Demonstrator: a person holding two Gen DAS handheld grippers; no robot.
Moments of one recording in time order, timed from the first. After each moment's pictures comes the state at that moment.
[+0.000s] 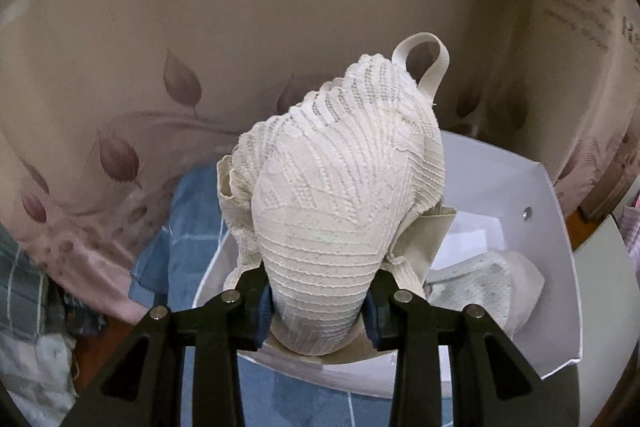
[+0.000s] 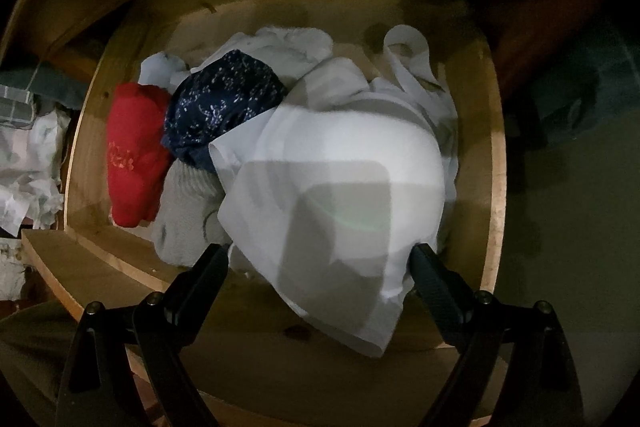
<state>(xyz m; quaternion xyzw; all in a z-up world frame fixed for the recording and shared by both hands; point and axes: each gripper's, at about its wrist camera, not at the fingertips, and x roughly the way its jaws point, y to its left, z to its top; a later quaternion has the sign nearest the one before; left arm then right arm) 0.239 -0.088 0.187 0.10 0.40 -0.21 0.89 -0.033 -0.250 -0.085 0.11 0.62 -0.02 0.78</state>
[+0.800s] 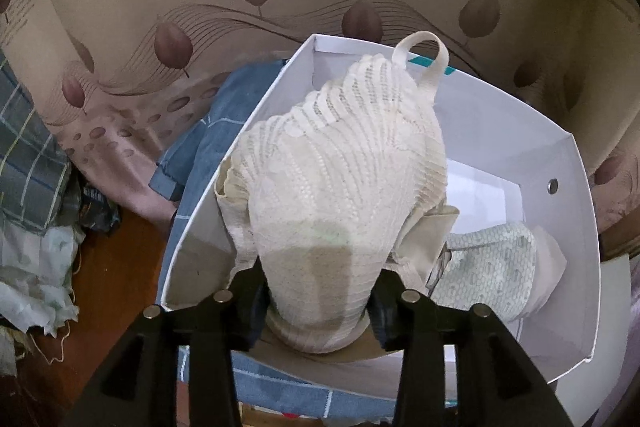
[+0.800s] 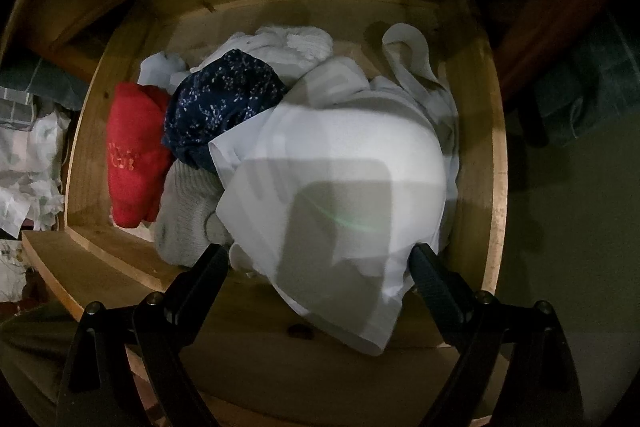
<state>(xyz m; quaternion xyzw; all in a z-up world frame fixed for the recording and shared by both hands) 0.197 -0.080 0.159 0.04 0.50 -0.09 0.86 -0.033 -0.247 -0.085 0.11 0.62 -0.03 0.78</state>
